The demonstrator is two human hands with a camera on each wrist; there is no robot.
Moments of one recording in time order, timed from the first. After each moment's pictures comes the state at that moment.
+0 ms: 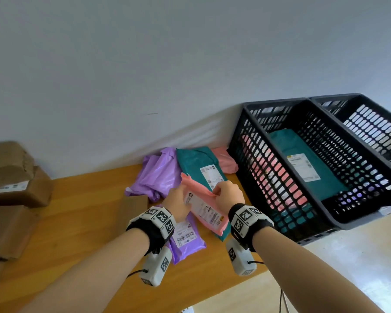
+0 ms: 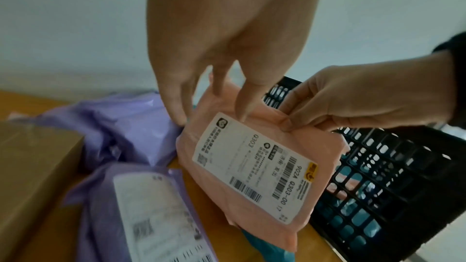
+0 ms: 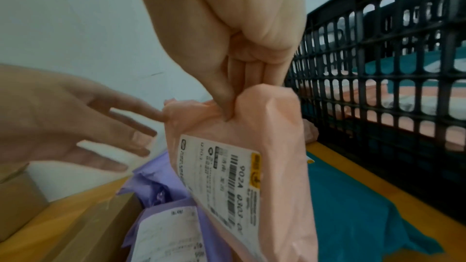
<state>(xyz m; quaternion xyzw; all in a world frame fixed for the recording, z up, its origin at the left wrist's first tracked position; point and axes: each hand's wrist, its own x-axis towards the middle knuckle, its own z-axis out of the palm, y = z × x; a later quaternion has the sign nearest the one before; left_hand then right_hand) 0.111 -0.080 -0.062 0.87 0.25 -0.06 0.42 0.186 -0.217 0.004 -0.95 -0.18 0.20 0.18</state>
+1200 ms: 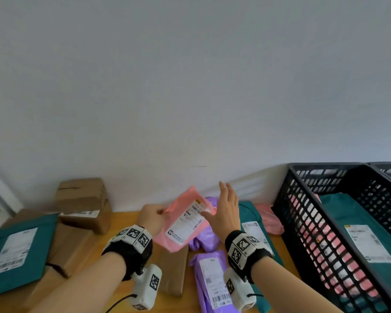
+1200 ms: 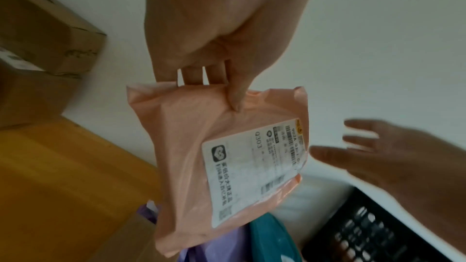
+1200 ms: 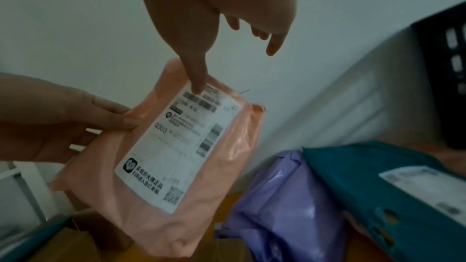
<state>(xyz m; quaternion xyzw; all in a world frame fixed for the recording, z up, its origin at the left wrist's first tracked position) 0.029 0.039 0.031 0.78 0.42 0.13 0.44 0.170 -0.100 0.032 -0.87 -0.36 0.04 0.33</state>
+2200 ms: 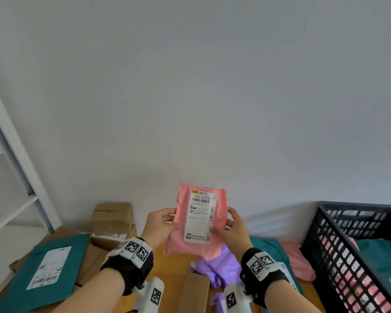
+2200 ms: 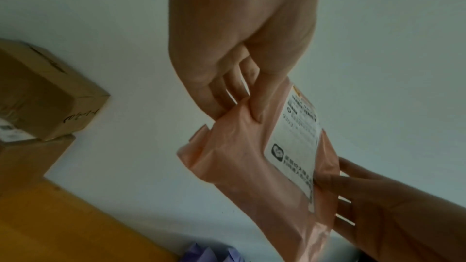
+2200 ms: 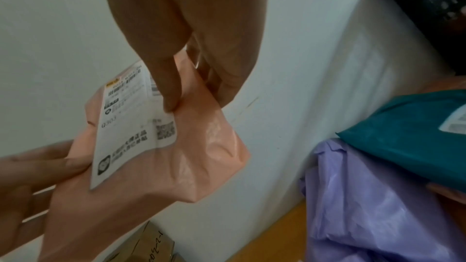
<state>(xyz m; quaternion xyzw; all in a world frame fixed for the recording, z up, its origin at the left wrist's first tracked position) -0.002 0.067 0.092 0.70 0.39 0.25 0.54 0.168 -0.058 0.051 -0.67 -0.29 0.28 0.62</state>
